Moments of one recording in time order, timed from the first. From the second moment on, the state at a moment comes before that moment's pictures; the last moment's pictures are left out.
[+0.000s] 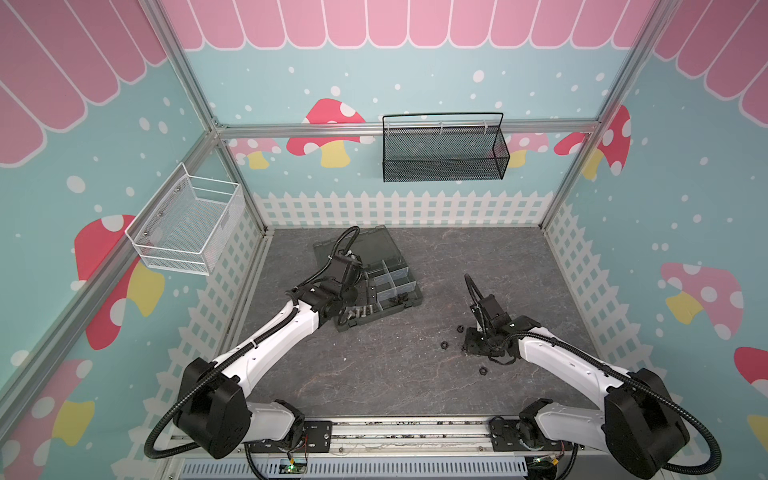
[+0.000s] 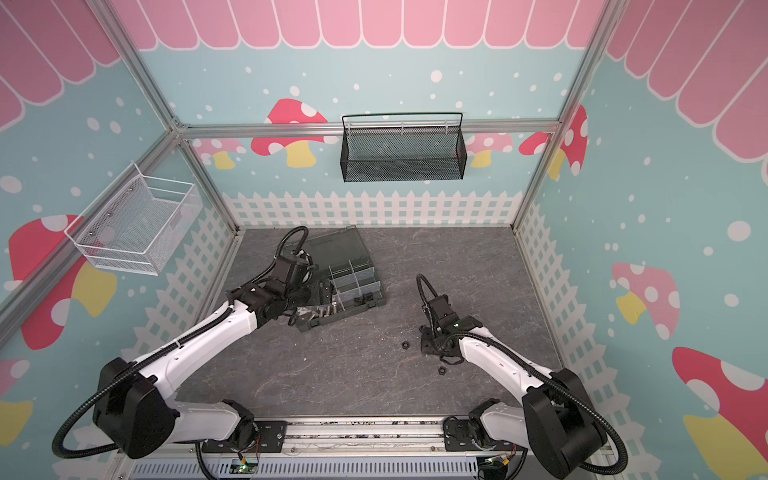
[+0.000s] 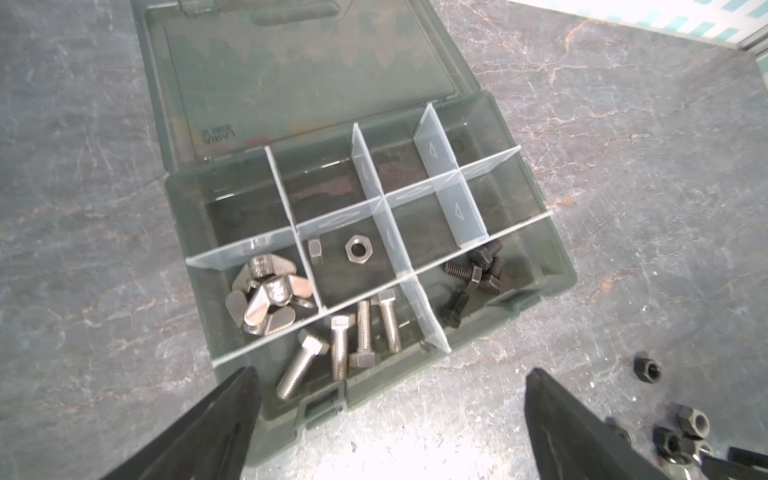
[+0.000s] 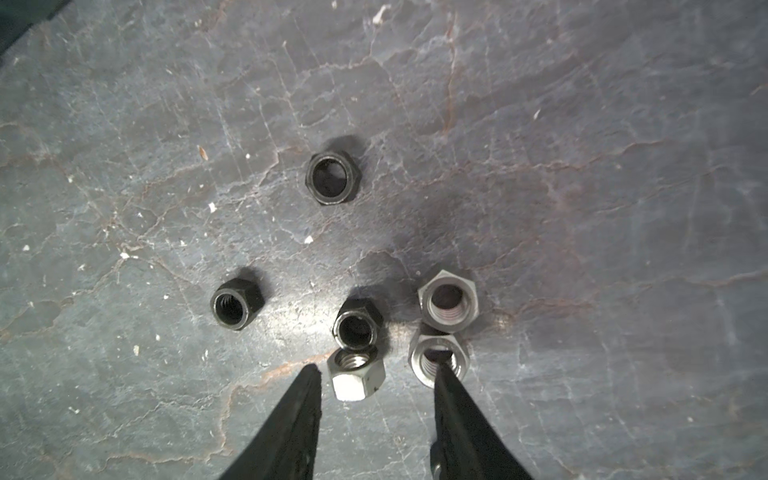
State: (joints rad) left arm -0.48 1.32 1.01 -0.53 -0.13 -0.51; right arm 0.49 1.23 0.66 -0.65 0.00 0.57
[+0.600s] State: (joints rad) left arm -0.48 1.15 0.77 -0.41 -0.08 -0.65; right arm 0.51 1.33 0.66 -0.63 -0.04 0.56
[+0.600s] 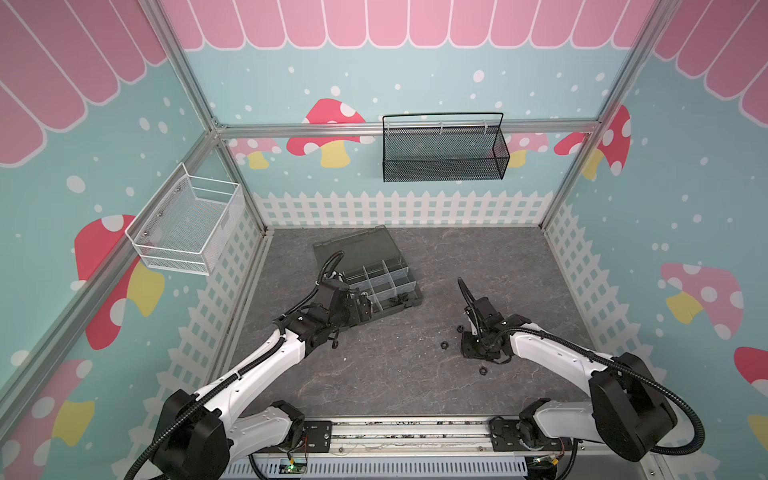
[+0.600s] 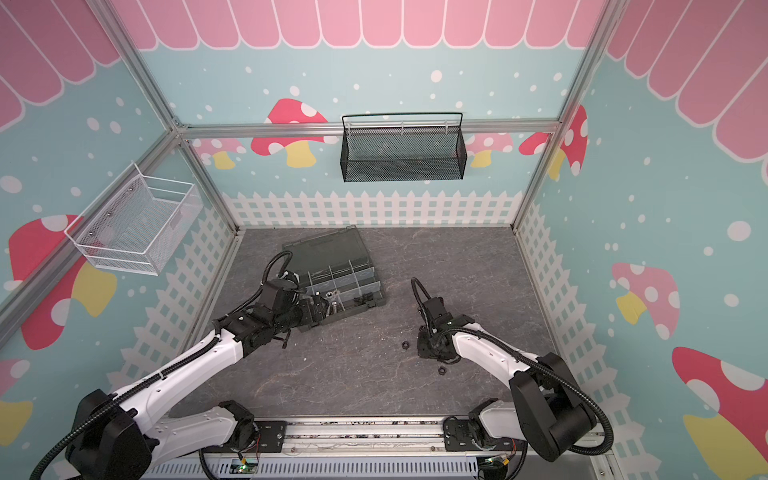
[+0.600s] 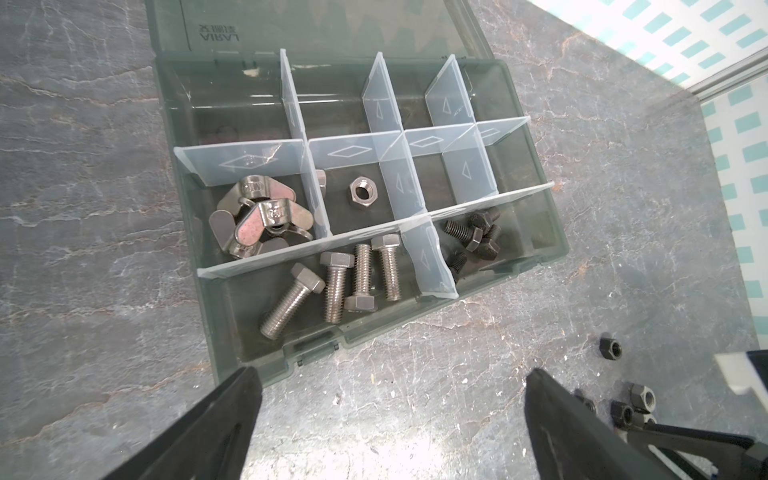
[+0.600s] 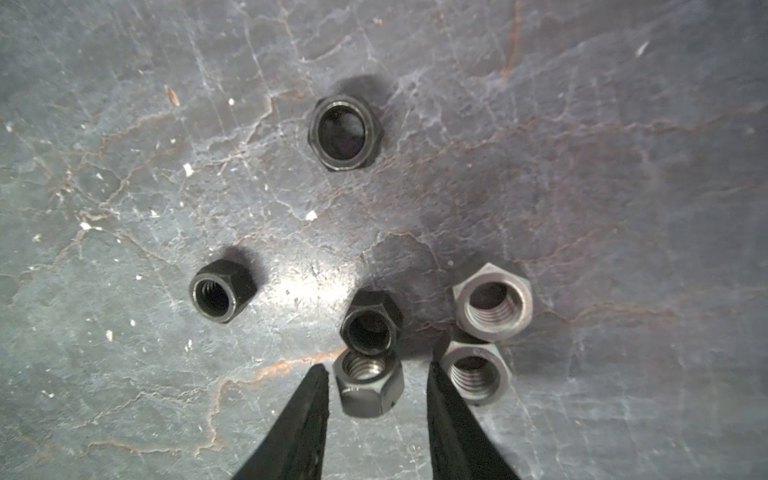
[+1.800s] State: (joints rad) left arm -0.47 1.03 0.64 -0.33 -0.17 -0.70; right arm 0.68 1.47 0.97 -0.61 -0.01 0.52
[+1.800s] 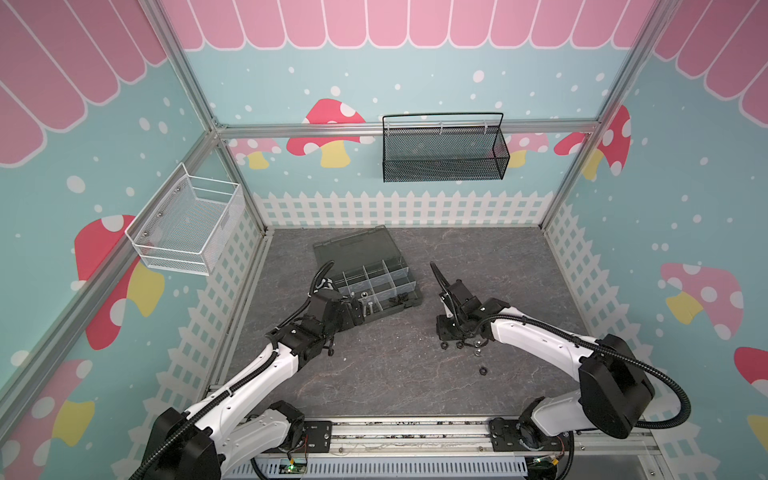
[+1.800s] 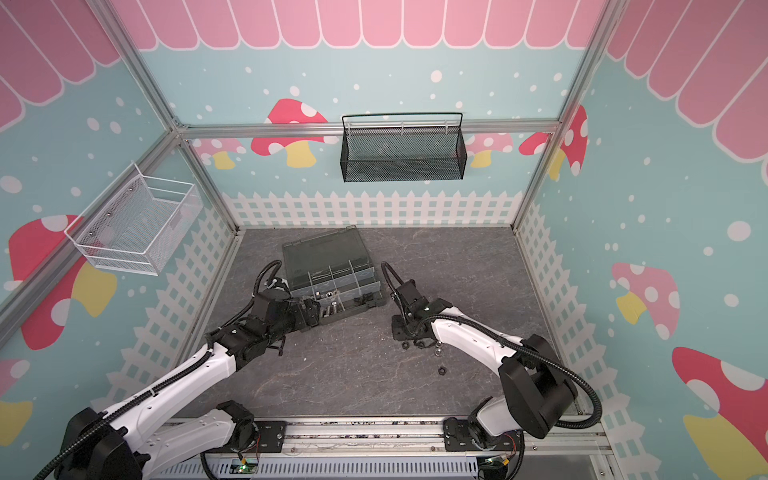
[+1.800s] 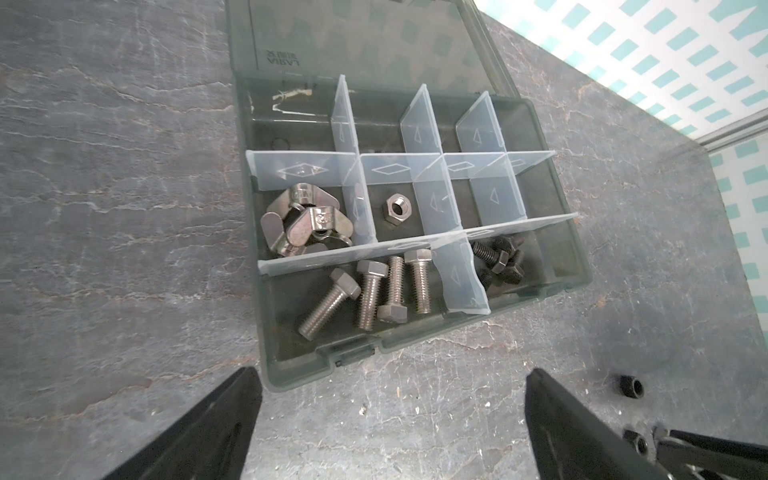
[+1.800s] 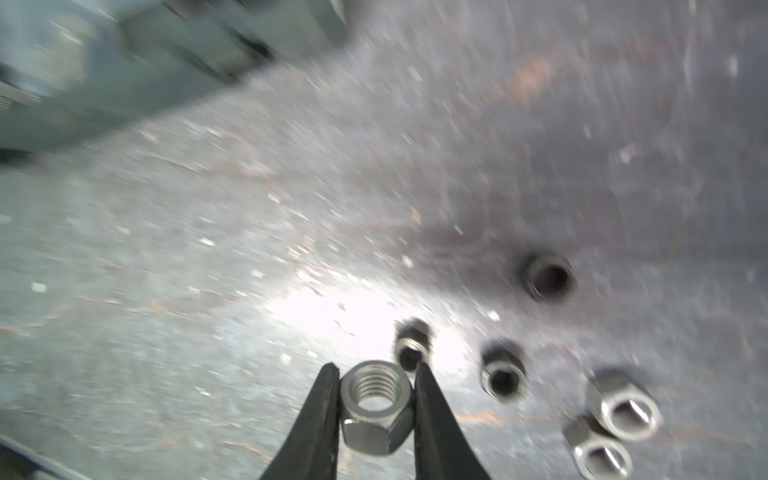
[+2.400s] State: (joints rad) left arm -0.42 0.92 0.51 -0.29 -0.22 -0.81; right arm 0.82 2.02 1.70 -0.57 0.00 0.32
